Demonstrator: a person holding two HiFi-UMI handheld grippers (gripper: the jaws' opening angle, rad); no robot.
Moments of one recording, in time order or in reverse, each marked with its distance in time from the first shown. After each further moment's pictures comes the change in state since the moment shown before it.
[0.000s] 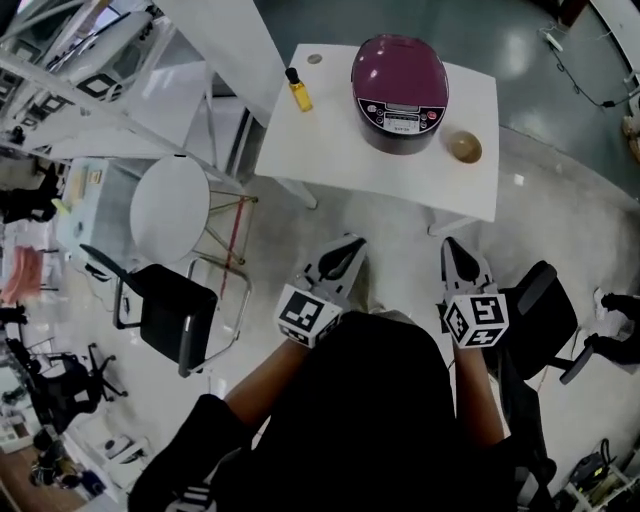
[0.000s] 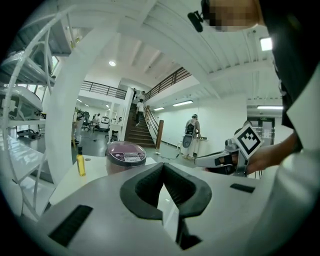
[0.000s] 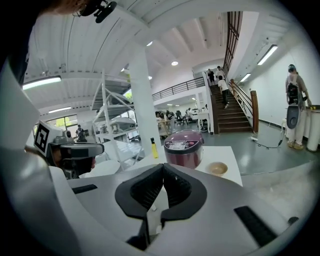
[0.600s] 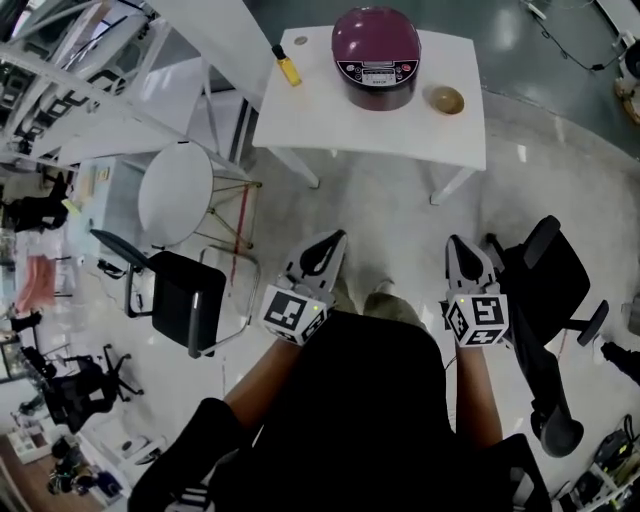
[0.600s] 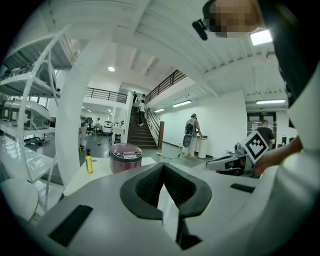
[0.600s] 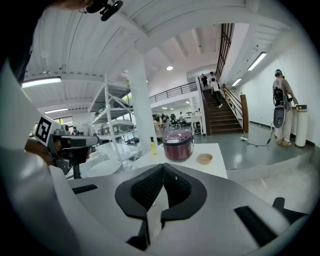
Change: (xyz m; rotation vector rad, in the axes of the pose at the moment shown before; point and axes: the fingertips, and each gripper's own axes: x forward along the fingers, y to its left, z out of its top) left arm -0.091 -0.077 -0.021 0.067 -0.010 0.048; right arm -0.132 0.017 -0.064 0.023 -0.039 -0.069
